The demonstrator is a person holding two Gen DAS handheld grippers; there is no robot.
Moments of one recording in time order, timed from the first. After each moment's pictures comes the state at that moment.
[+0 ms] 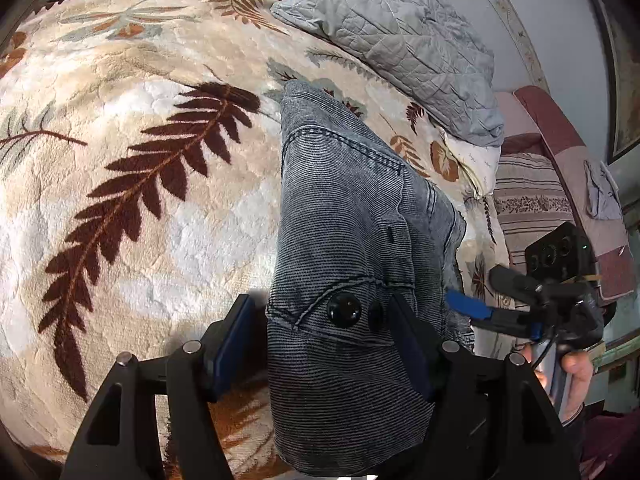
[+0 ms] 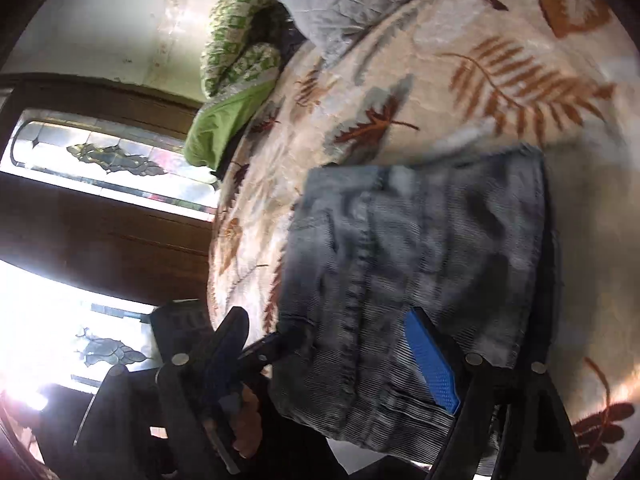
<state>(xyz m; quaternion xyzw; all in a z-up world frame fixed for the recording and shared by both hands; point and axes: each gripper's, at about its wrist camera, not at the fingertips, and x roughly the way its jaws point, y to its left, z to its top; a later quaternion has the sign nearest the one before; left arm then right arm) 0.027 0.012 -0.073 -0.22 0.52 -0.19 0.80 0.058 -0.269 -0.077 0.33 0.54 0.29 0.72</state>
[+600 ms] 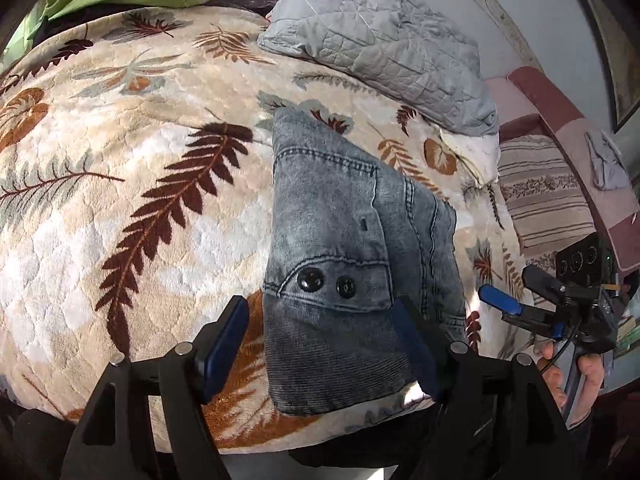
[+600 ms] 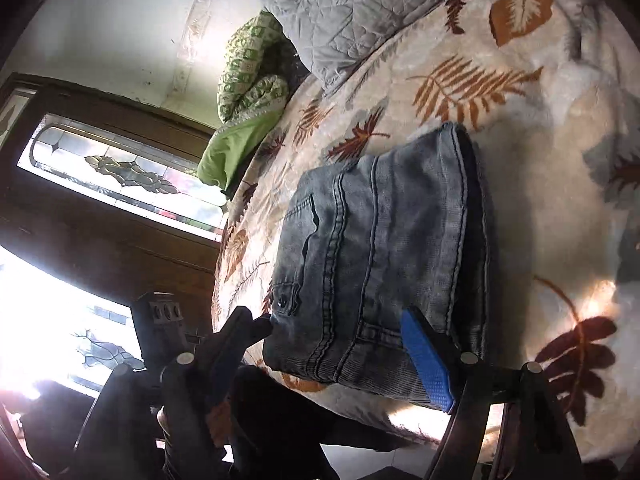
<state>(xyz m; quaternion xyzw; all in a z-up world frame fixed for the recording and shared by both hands) 0.003 0.018 -0.032 -0.18 0.50 -0.17 0.83 0.008 -0.303 -0.055 0.35 0.45 0.29 0.77</state>
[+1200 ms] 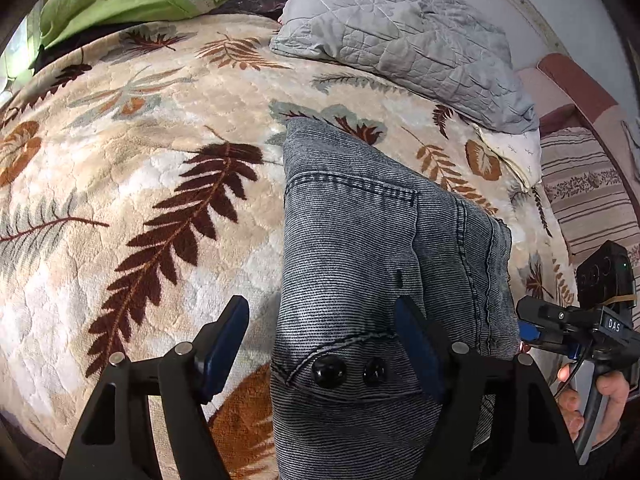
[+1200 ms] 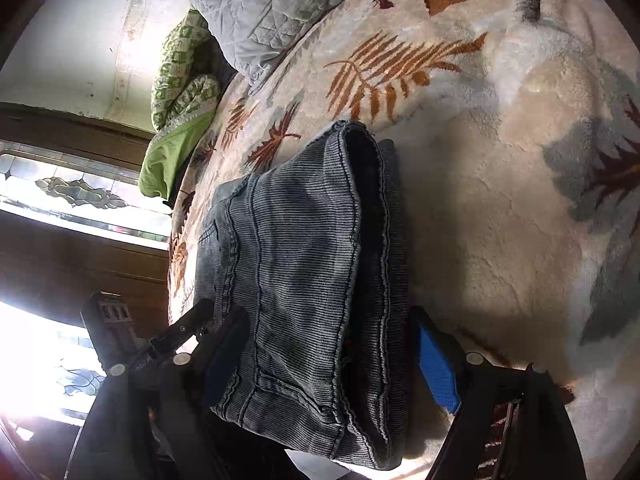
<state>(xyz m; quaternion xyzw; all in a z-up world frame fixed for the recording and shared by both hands) 0.040 -0.019 -0.058 -0.10 0.50 -0.11 0.86 0.049 -0.320 -0.110 0.34 0.52 0.23 0.75</state>
